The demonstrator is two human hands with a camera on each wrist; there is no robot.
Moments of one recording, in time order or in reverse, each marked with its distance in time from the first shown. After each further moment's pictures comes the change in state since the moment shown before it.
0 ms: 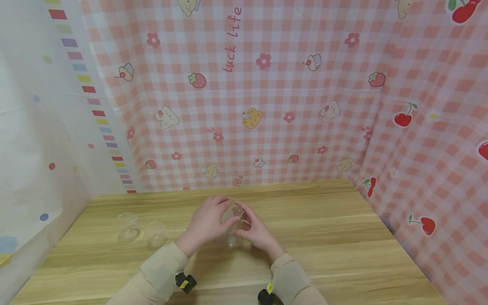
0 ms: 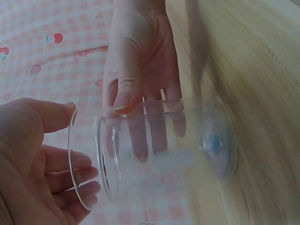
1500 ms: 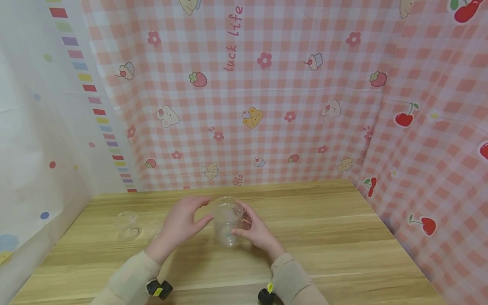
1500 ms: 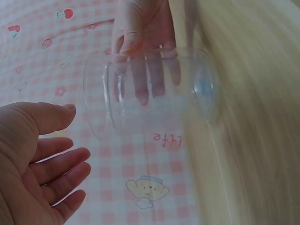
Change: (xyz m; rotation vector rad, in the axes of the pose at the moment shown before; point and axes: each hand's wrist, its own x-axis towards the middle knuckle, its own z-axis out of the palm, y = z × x) left_hand -0.031 -0.041 -0.023 -0.087 0.199 0.012; right_hand 0.000 0.001 0.001 0.038 -0.007 0.026
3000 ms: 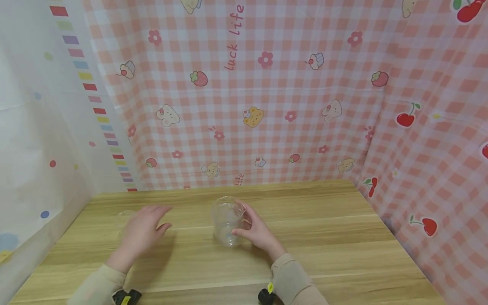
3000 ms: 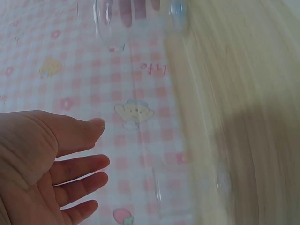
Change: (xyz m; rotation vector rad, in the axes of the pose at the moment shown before) left_hand -0.049 -0.067 -0.033 0.258 -0.006 -0.051; right_hand 0.000 0.002 -0.001 -0.021 0.012 -0.018
